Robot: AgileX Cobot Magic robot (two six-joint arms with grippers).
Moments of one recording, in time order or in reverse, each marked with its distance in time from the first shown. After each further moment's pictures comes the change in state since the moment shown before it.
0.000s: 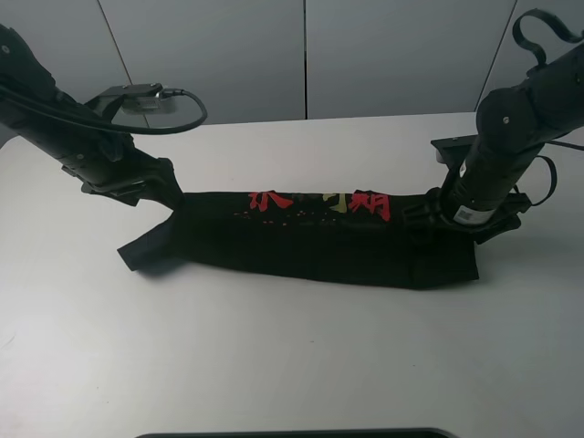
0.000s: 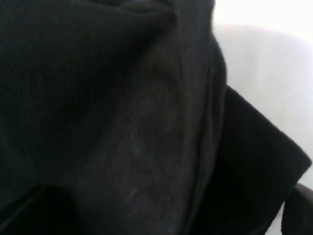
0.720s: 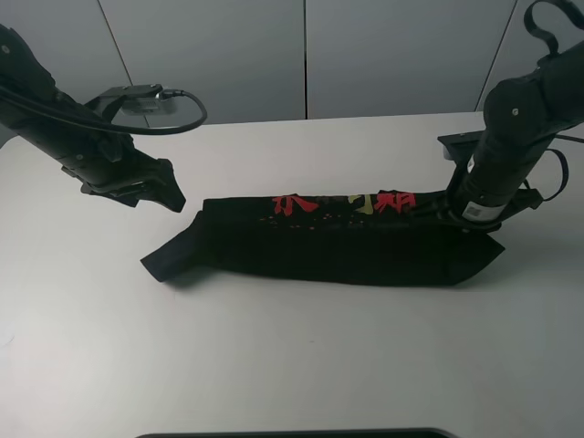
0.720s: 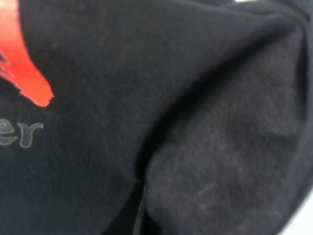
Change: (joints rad) left arm 0.000 0.000 0.000 0.002 0.009 0.000; right arm -0.022 -0.059 0.000 -0.042 0.072 0.022
